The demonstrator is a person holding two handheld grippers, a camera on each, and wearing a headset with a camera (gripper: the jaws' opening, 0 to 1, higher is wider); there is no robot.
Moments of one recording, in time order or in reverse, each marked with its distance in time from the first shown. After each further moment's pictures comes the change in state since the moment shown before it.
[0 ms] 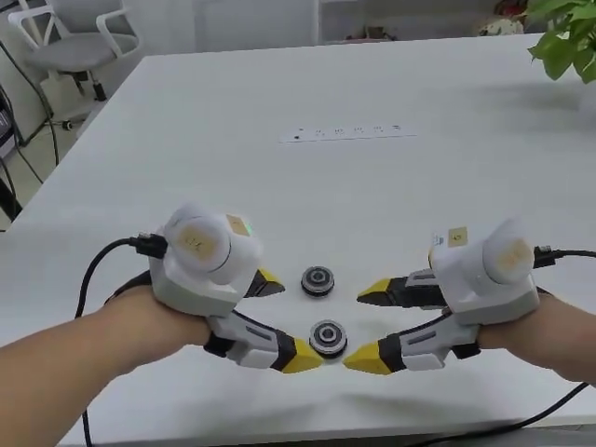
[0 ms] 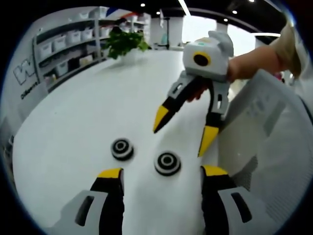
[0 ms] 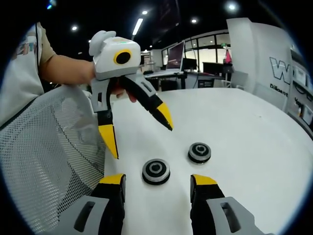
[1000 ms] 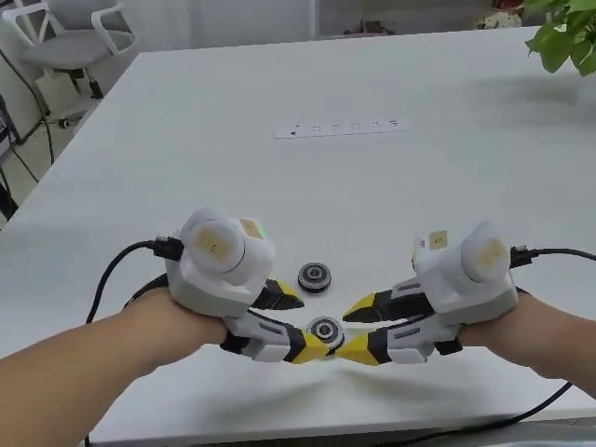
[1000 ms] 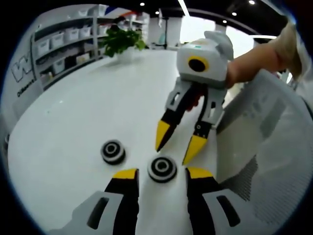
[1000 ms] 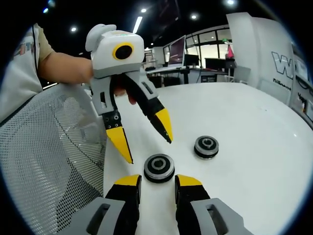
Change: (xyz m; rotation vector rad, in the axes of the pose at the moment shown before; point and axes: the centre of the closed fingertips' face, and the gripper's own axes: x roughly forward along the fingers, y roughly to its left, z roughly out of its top) left arm 0.018 -0.008 0.001 -0.012 0.001 -0.042; right arm 0.013 0.004 -0.012 0.019 0.027 0.040
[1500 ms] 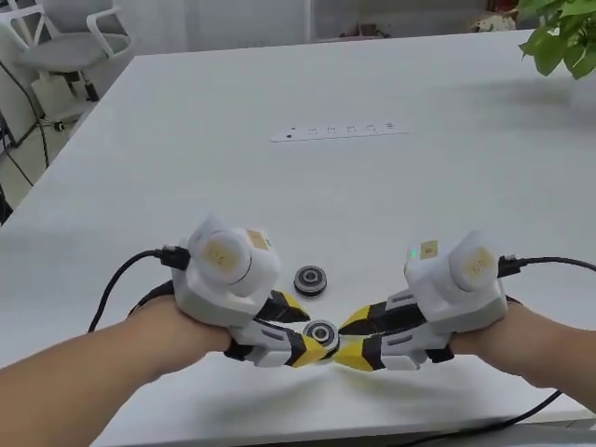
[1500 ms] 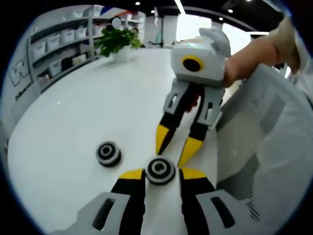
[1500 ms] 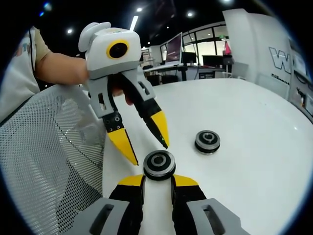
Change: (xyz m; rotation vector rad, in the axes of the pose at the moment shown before) left arm 0.009 -0.004 -0.001 0.030 0.013 -0.011; right arm 0.004 0.000 -0.006 0.040 0.007 -0.005
